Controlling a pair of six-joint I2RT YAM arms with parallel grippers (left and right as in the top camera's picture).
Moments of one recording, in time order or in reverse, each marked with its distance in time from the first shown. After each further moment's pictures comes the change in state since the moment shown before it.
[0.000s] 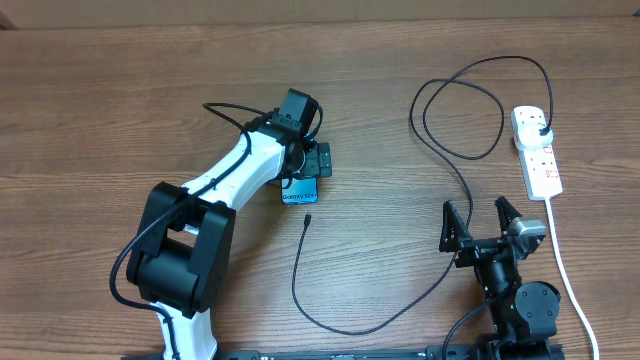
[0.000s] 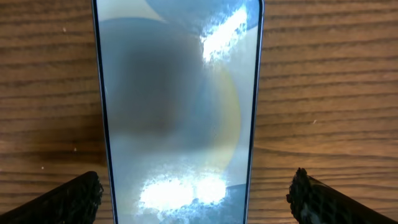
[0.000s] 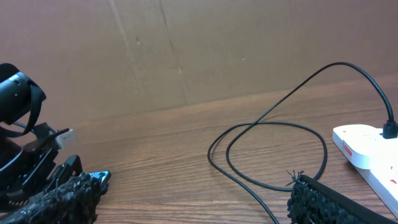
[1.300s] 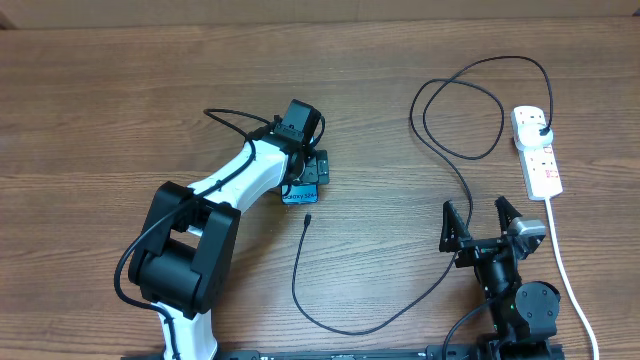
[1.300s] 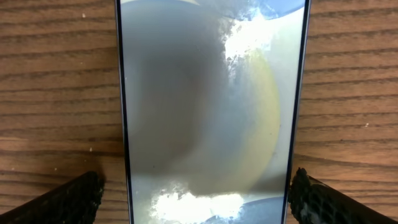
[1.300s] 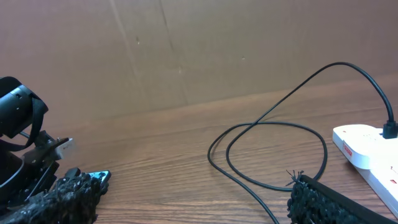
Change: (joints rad) left arm -0.015 0.000 -0.067 0.064 -0.086 0.000; right arm 0.000 0.000 0.000 0.000 0.000 0.000
